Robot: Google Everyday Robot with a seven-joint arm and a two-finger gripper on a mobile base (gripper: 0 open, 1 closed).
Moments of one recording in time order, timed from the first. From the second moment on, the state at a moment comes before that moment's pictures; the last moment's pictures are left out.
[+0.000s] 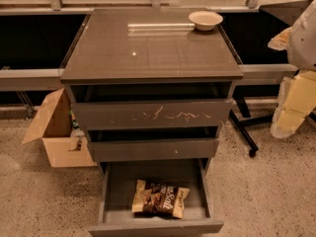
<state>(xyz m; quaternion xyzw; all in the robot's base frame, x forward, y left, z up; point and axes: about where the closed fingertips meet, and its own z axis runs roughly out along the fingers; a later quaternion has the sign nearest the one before) 0.438 -0.216 0.979 -0.60 0.78 -0.04 0.16</state>
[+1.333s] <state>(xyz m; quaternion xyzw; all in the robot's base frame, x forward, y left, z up) 0.438 -0.164 0.891 -0.64 0.73 0.07 0.22</state>
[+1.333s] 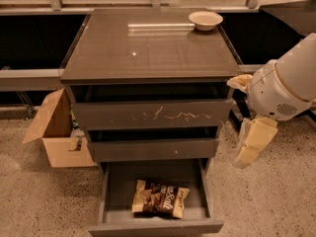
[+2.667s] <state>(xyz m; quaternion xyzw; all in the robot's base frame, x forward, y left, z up) 0.449 -0.117 0.758 -0.66 0.68 0.18 0.27</state>
